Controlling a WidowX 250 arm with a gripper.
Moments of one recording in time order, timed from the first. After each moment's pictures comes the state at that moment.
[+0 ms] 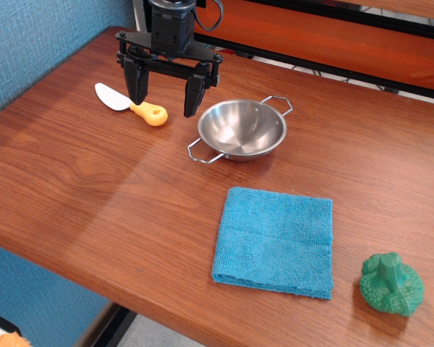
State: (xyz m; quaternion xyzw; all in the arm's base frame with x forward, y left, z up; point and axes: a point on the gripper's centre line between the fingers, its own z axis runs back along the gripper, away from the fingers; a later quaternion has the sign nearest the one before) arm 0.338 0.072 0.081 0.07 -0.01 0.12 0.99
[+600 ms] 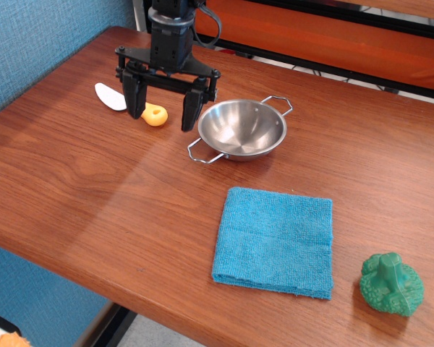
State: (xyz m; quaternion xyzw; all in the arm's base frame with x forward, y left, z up) arm 0.326 0.069 0.069 0.07 0.02 0.12 0.99
